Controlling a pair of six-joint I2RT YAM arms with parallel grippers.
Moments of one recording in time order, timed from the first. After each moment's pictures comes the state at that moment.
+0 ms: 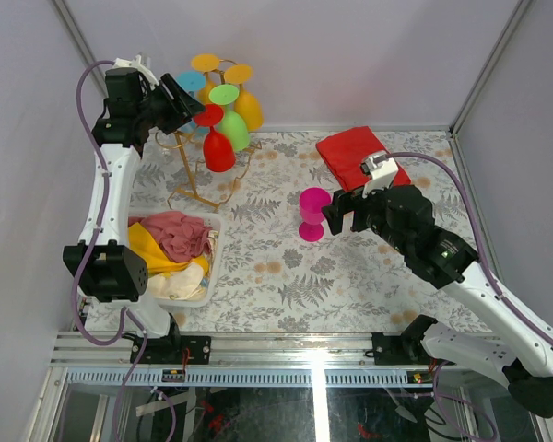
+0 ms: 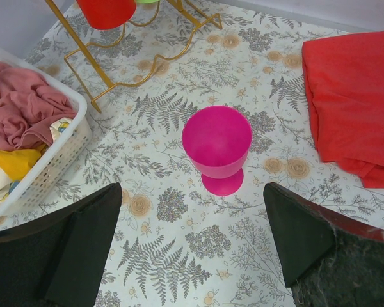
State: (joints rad) left arm 0.07 1.68 1.87 -0.60 0.43 -0.60; right arm 0.73 0.92 1.05 -0.43 0.17 0.21
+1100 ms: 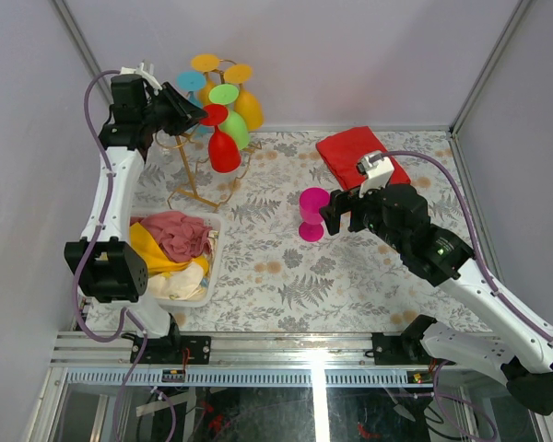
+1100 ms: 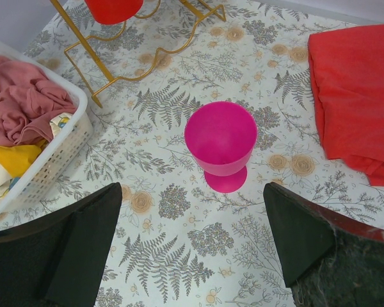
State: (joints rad) left arm 0.06 1.67 1.78 -0.50 0.49 -0.70; right arm 0.73 0.95 1.05 -0.43 0.16 0.22
